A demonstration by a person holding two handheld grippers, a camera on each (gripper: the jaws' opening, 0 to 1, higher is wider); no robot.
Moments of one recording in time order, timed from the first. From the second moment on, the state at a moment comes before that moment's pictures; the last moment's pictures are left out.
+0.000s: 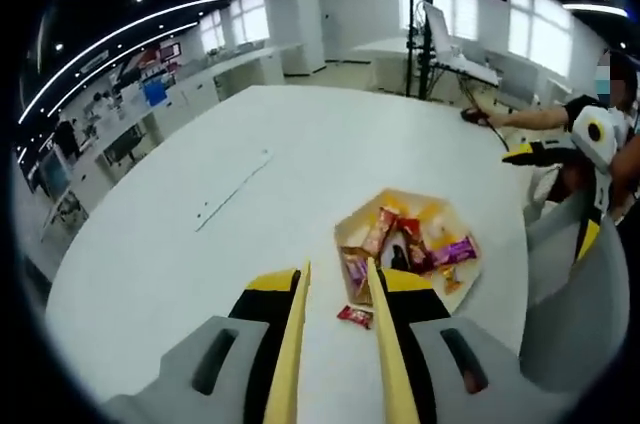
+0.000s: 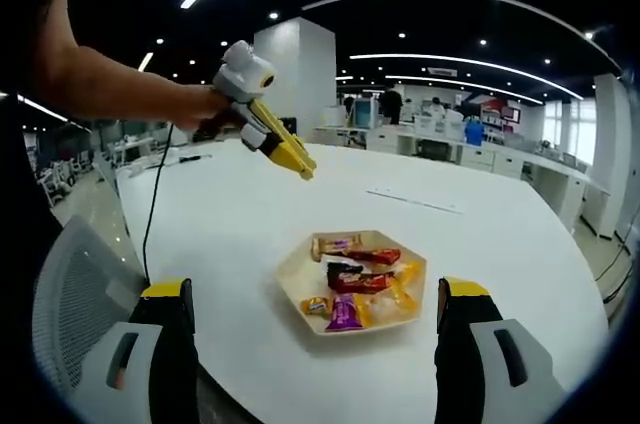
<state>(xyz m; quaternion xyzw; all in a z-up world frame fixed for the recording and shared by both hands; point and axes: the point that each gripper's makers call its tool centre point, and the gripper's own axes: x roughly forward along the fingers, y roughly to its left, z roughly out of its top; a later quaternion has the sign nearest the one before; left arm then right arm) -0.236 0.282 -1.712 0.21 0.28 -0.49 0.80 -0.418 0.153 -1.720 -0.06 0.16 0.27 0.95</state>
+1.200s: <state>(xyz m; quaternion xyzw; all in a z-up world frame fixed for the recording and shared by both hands) -0.251 0.275 -1.827 0.31 0.26 -0.57 0.71 -0.418 0.153 -1.724 -0.05 0.17 0.27 0.94</state>
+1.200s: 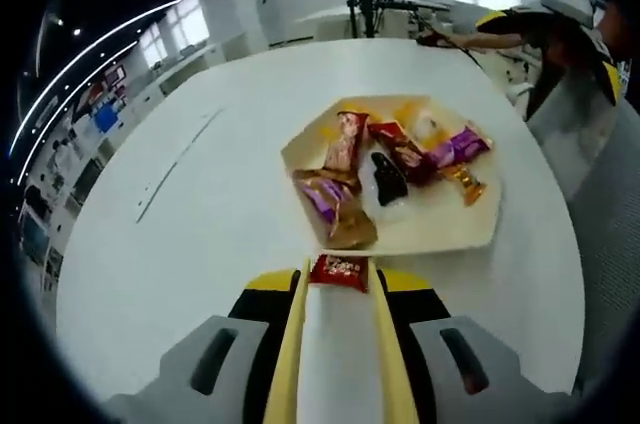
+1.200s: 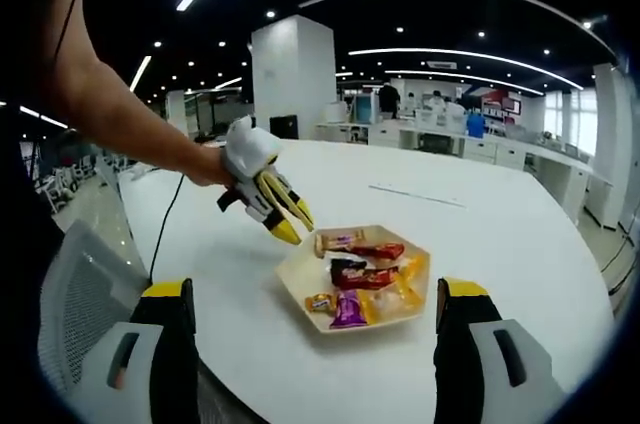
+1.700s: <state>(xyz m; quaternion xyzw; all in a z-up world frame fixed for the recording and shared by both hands) -0.262 0.277 -1.839 0.29 0.31 -0.56 0.71 -0.417 0.153 -1.724 -0.05 0.17 0.27 0.95</state>
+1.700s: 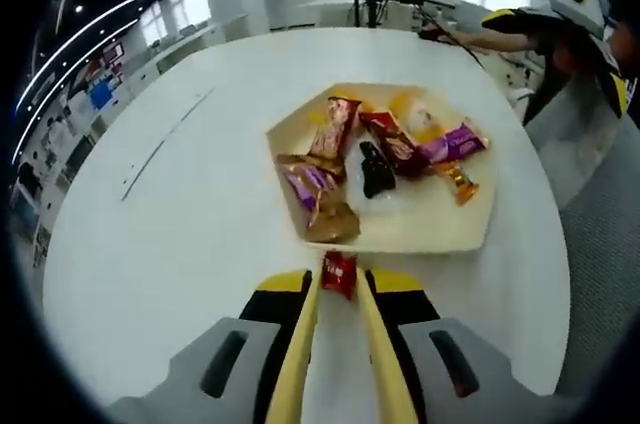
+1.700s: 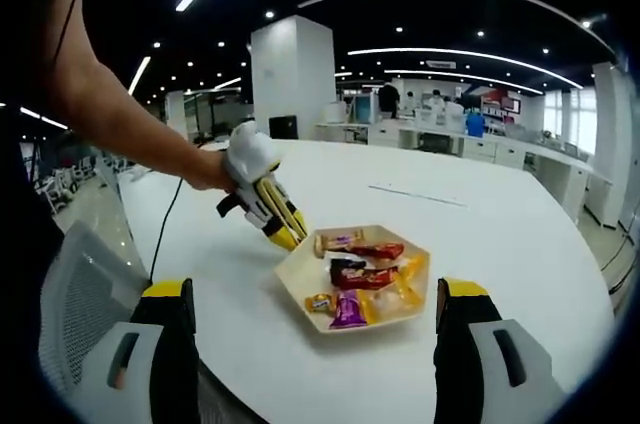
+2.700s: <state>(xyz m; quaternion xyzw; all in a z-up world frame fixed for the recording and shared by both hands) -0.248 0.292 -1.738 0.24 0.31 -0.53 0.76 -0.420 0.155 -1.724 -0.06 0.17 0.28 0.94</state>
